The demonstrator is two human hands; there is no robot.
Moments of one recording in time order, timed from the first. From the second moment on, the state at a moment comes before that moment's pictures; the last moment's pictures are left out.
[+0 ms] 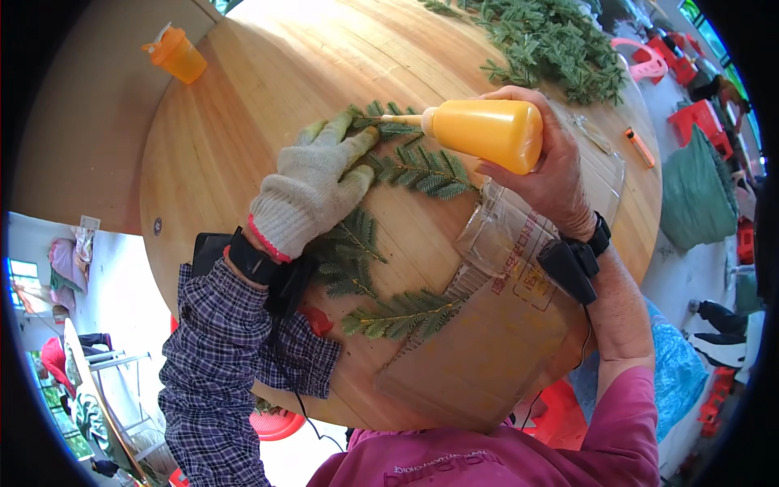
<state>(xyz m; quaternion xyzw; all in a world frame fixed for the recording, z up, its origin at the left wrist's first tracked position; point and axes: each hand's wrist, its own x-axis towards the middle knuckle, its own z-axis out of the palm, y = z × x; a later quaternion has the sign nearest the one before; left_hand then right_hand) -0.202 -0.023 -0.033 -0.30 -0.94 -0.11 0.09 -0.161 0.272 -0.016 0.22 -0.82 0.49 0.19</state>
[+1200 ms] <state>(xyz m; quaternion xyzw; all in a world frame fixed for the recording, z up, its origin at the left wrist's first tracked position) -0.201 -0.024 -0.031 -0.31 -0.94 -0.11 0.10 -0.124 0.318 -0.018 0.23 -0.82 0.47 0.23</state>
